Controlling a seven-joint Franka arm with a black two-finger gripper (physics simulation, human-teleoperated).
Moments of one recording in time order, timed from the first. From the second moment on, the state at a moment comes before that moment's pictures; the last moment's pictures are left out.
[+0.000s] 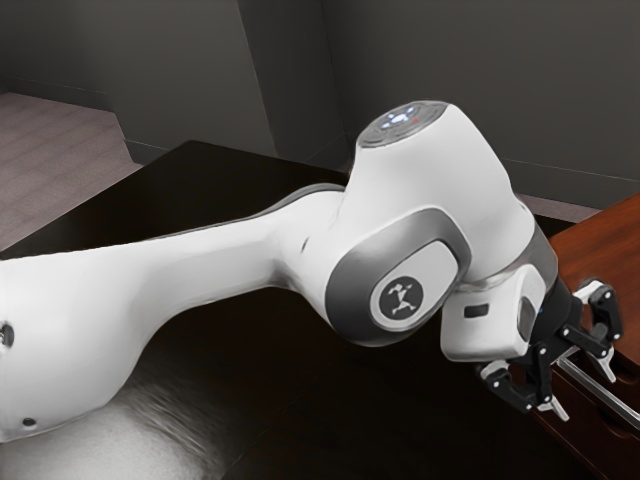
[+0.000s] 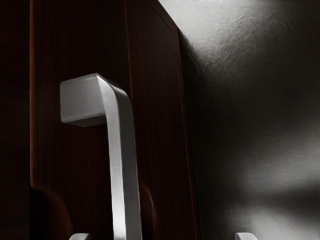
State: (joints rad) arm -0.52 0.17 0.02 -1.63 -0.23 2.17 1.71
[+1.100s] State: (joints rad) arm -0.58 -0.32 0.02 -2.24 -0.17 2.39 1.72
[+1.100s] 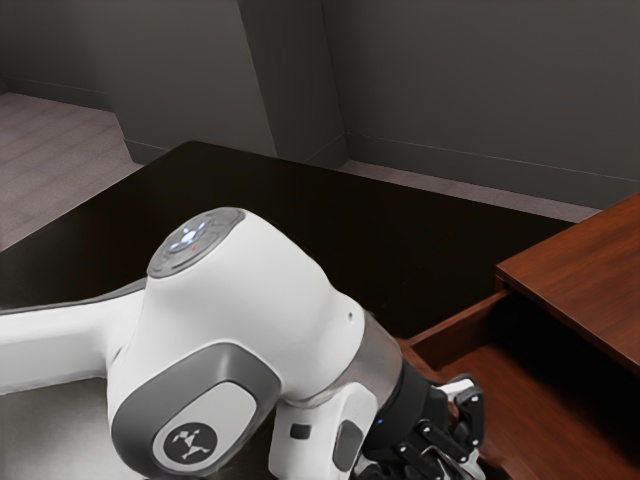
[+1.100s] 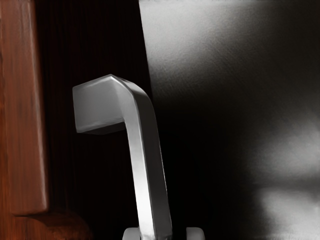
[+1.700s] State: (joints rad) arm -0.61 -0.39 0.01 -2.33 -0.18 2.42 1.71
